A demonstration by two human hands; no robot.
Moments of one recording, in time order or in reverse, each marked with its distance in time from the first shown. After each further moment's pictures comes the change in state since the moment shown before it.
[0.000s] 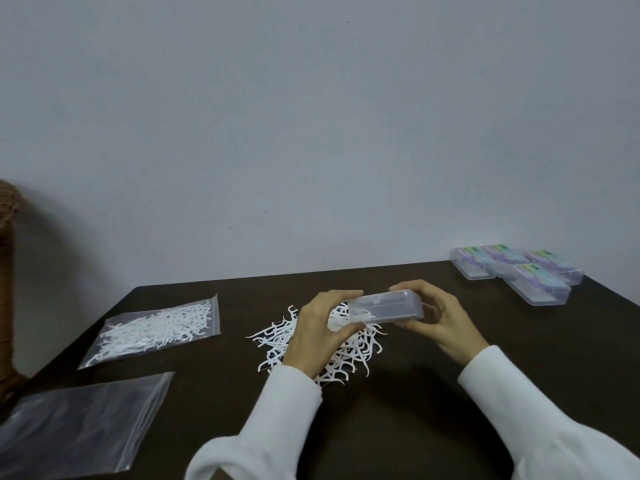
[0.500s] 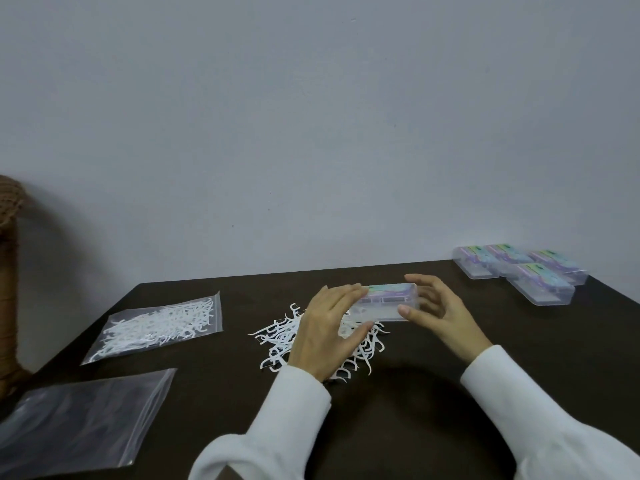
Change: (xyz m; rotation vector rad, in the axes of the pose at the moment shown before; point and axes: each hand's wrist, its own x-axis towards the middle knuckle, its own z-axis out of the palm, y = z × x) left_hand -0.003 -0.003 0.008 0.267 0.104 0.223; right_hand -0.001 -0.002 0.002 0.171 0.085 0.160
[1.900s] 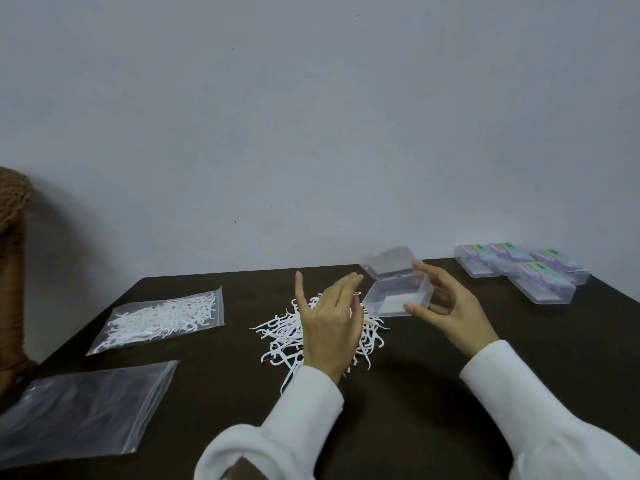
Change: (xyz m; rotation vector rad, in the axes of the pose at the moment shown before) left_hand 0.003 0.019 0.013 0.361 0.268 -0.047; right_hand -0.006 -0.009 -0.006 -0.143 0.070 -0.066
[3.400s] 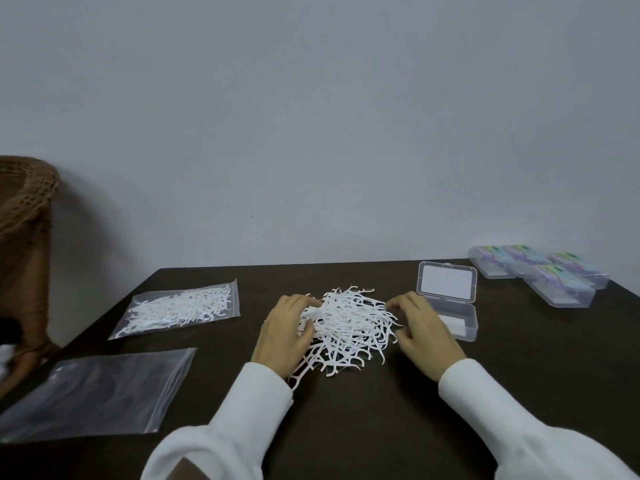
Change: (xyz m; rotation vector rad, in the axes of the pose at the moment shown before) left_hand -0.026 -0.084 -0.041 -0.236 -0.480 -0.254; right_hand -0.007 0.017 0.055 -0.674 -0.126 -0.123
